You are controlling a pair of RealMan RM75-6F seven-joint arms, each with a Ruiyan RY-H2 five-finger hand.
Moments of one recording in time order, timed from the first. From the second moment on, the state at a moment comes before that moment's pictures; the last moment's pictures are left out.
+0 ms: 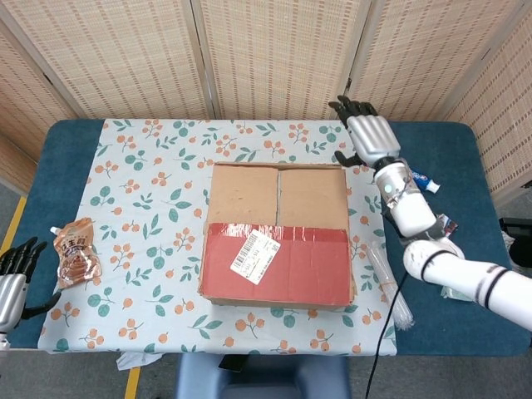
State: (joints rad) left arm -0.13 -1.12 -0.05 -1.50 1.44 1.39 -0.10; right arm 0.97 -1.06 0.43 -1.58 -0.60 0.66 -0.38
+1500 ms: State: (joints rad) left arm -0.15 -1.13 -0.04 -1.50 1.45 1.37 -0.05; right arm 0.68 -1.08 0.03 -1.40 -1.87 1.01 1.62
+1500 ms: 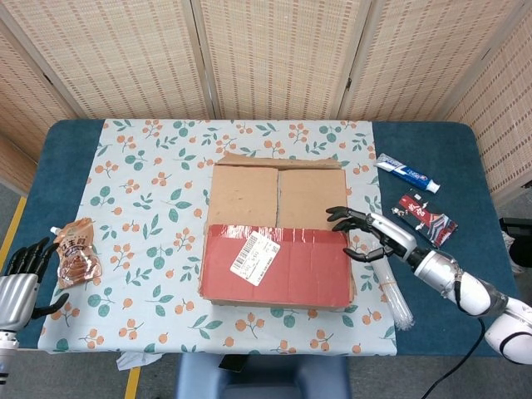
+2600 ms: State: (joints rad) left arm -0.14 -1.14 -0.04 -1.53 1.47 1.40 0.02; right arm 0.67 -0.84 -0.13 -1.70 -1.93 1.31 1.49
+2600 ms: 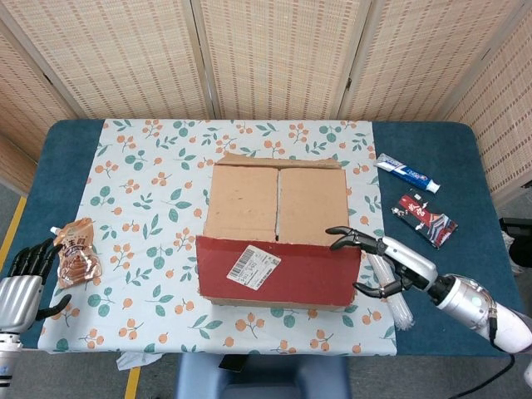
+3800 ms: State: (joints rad) left arm -0.15 -1.15 -0.03 -1.54 1.48 1.41 0.04; right arm 0.54 -0.66 -0.31 -1.93 -2.24 1.40 1.02
